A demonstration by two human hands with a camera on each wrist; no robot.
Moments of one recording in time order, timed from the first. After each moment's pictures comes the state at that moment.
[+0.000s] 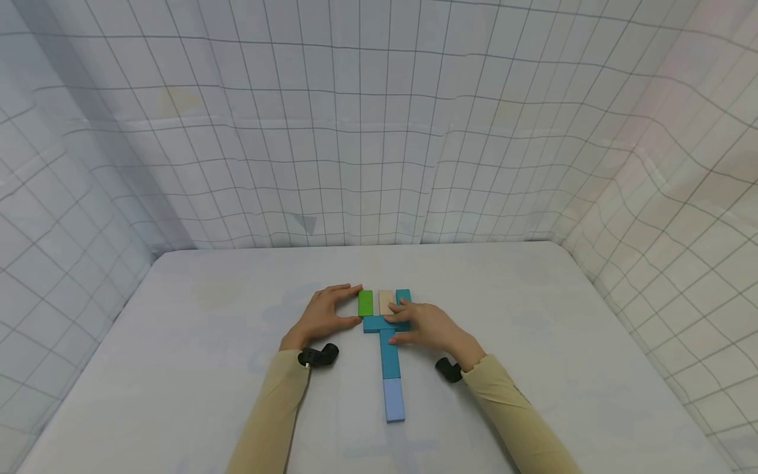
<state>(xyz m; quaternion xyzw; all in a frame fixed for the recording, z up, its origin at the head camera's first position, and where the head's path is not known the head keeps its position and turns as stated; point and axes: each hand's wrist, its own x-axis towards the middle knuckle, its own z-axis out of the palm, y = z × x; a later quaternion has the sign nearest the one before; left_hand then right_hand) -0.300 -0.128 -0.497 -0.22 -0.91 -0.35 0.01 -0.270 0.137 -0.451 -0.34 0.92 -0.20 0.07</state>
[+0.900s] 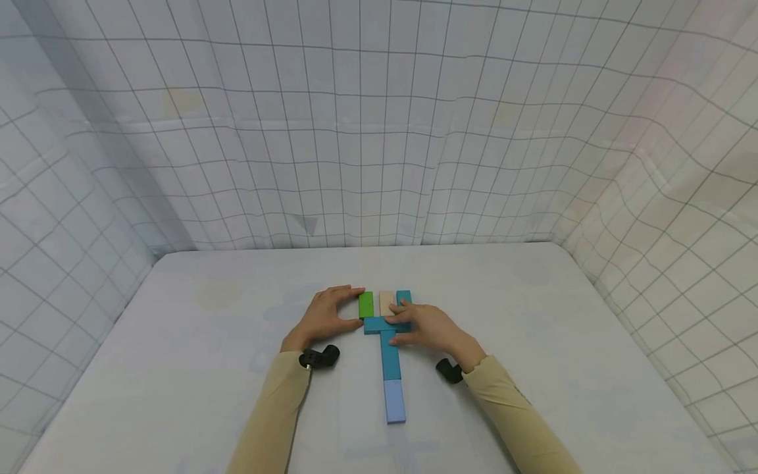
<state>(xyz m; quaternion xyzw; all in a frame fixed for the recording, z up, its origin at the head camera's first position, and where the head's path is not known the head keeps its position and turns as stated) -0.301 -0.126 -0.496 -0.23 -0.92 -0.32 0.01 -0.270 0.138 -0.452 -0.34 0.91 -0.21 0.07</state>
